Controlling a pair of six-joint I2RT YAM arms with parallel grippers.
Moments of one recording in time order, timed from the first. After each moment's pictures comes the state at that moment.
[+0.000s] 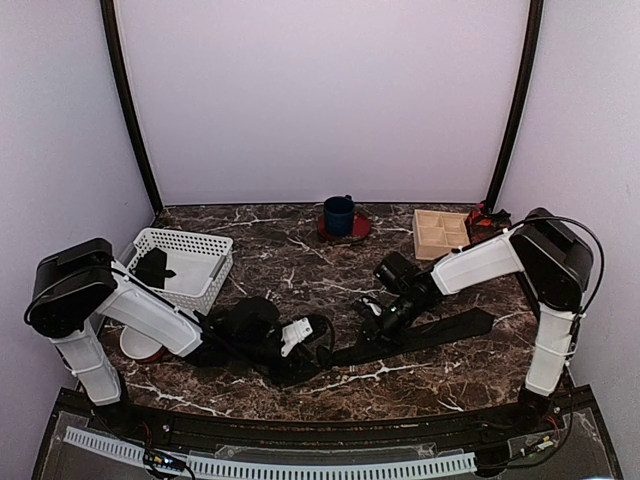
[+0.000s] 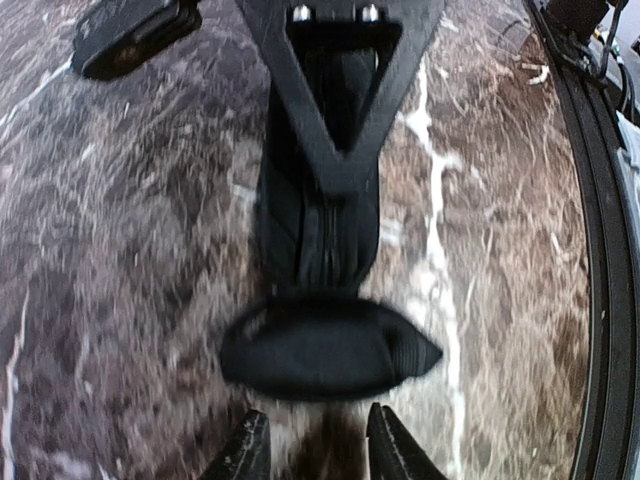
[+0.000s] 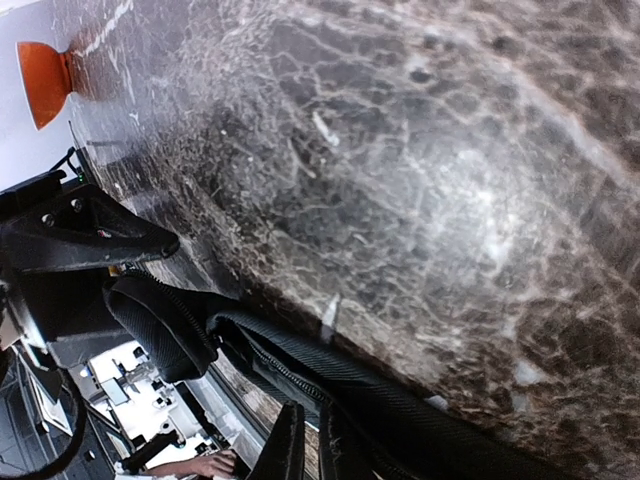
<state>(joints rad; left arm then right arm) -1.04 1.72 0.62 0.38 0.23 0.02 0.75 1.90 1.00 -0.36 -0.79 0.61</state>
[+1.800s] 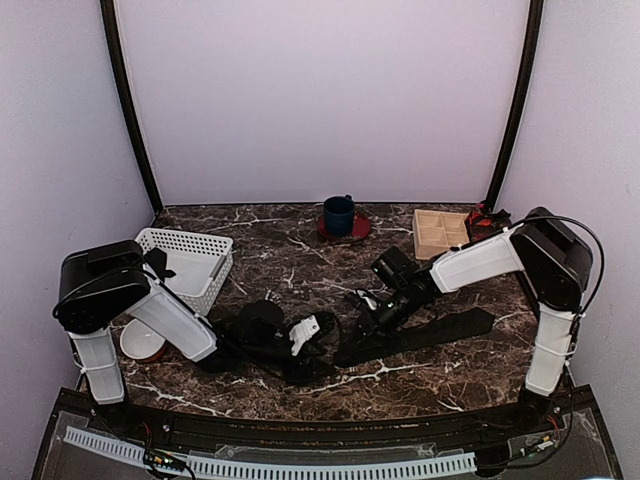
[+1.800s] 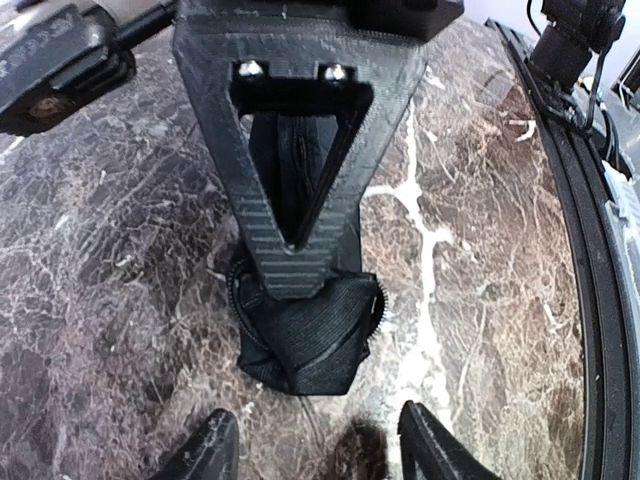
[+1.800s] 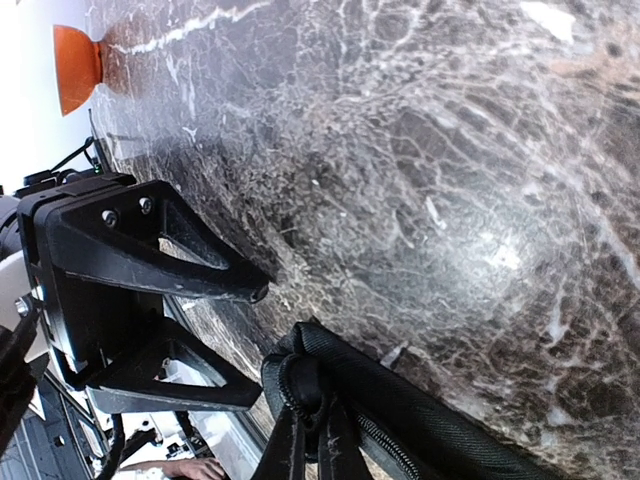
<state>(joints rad) -1.04 1.88 0.65 0.64 0.29 -0.04 0.76 1.91 1.02 -0.32 -0.79 0.55</state>
